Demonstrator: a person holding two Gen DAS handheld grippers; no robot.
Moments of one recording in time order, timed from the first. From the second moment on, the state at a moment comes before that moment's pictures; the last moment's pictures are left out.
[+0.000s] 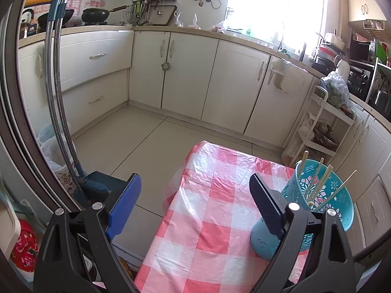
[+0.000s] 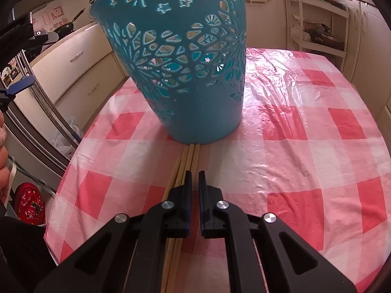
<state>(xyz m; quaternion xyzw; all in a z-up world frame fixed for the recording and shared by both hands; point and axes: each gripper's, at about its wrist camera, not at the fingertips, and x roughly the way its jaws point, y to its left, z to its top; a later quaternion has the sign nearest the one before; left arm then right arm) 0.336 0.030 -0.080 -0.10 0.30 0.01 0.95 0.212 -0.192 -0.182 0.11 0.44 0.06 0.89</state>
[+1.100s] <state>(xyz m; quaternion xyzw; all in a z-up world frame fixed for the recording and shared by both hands) 0.268 -0.078 -0.190 0.09 0.47 -0.11 0.87 0.178 -0.238 -0.184 0.14 0.46 0.05 0.88</state>
